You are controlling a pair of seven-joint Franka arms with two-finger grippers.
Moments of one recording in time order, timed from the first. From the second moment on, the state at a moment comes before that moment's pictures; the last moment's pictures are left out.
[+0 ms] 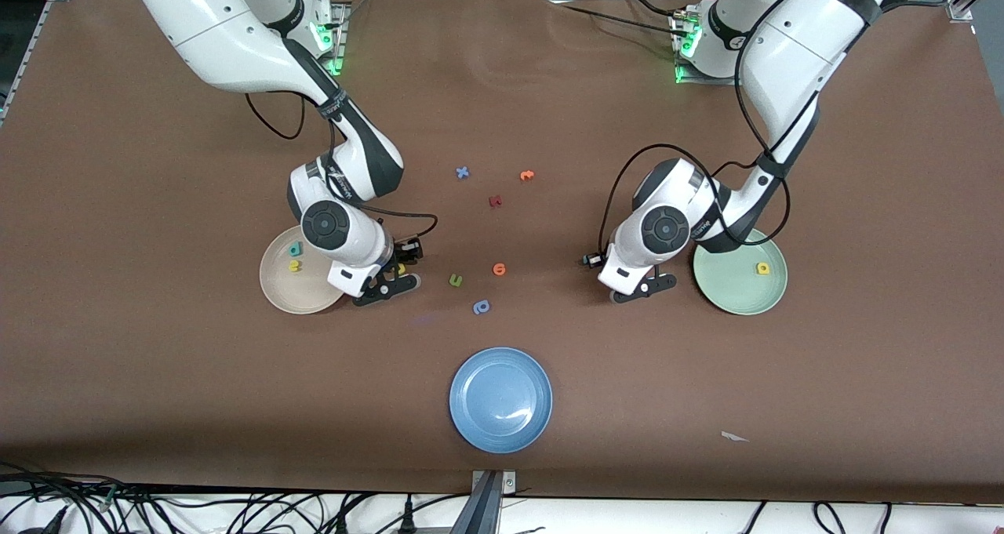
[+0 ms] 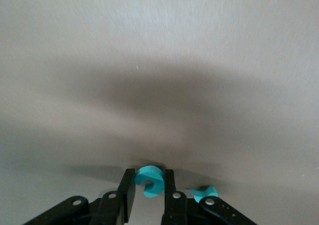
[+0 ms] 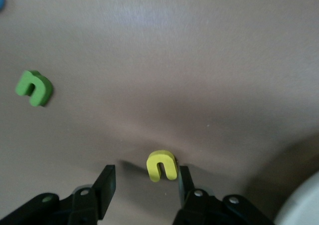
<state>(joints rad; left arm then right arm) -0.05 0.70 -0.43 -1.76 0.20 2.26 -0.88 0.22 0.70 0.27 -1.76 -0.06 2.36 0.15</state>
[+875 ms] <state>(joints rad) 0.29 0.54 -0.42 -1.76 0.20 1.95 -0.39 0.22 0.68 0.26 -1.76 -0.07 2.36 0.15</state>
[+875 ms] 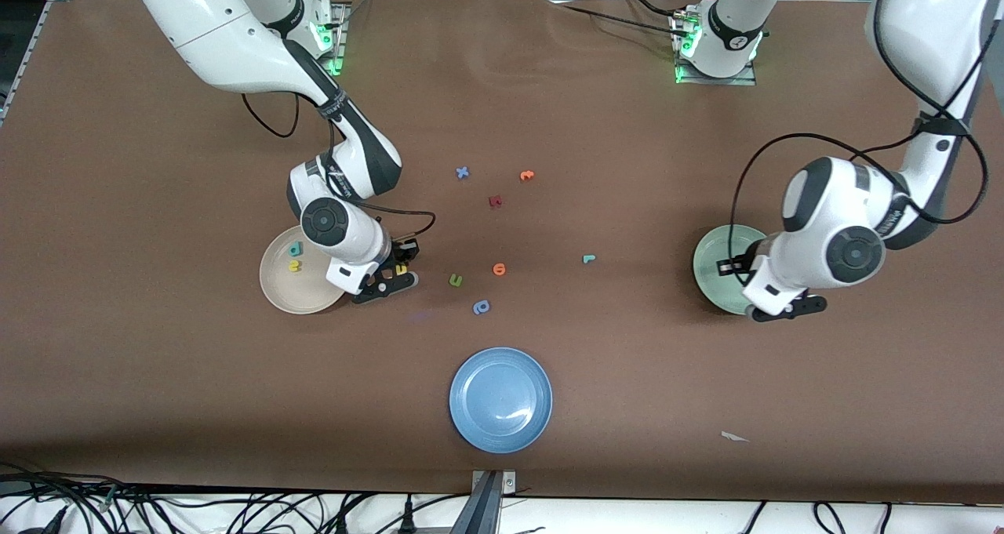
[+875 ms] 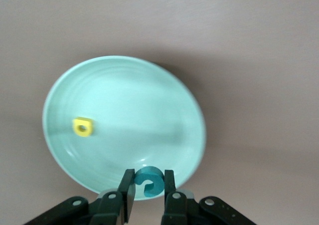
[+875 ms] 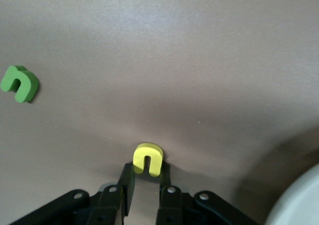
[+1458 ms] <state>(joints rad) 0.35 0.64 -0.42 -1.76 0.31 1.97 -0.35 0.14 0.58 0.18 -1.52 -0.07 1.88 0.05</state>
